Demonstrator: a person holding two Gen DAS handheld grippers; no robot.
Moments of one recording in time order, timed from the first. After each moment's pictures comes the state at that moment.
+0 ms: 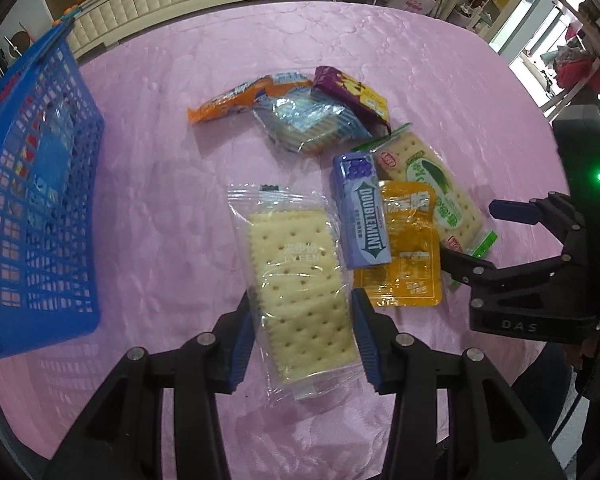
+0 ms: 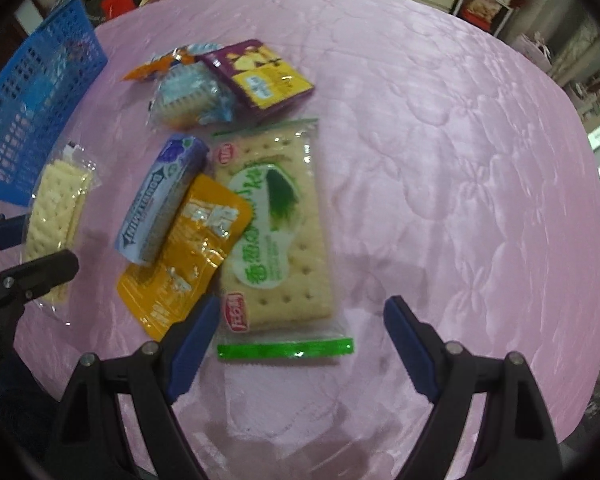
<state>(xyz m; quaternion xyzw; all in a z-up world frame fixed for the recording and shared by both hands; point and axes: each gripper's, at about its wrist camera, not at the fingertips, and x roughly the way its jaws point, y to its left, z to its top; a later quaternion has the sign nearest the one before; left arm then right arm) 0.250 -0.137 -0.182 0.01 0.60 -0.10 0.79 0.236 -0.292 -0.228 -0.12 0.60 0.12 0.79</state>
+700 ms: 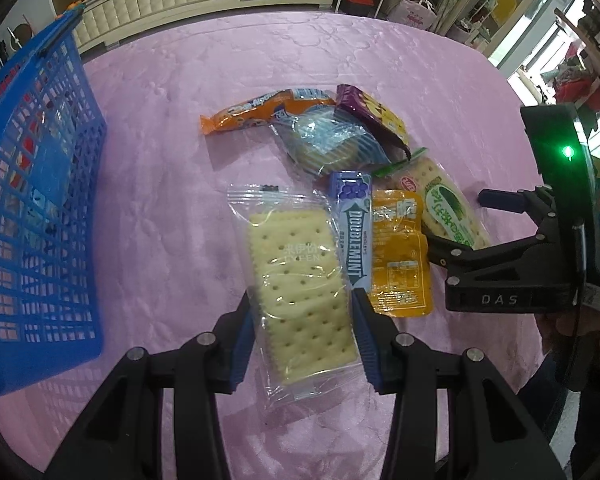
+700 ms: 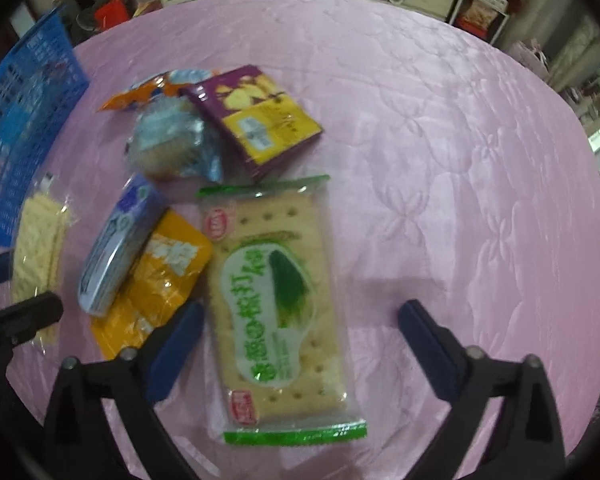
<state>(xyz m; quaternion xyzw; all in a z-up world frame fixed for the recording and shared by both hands) 0.263 -0.116 -0.187 -0.02 0.59 -0.12 0.80 0.300 -0.253 -0.243 -0.10 0.57 0.11 0.81</state>
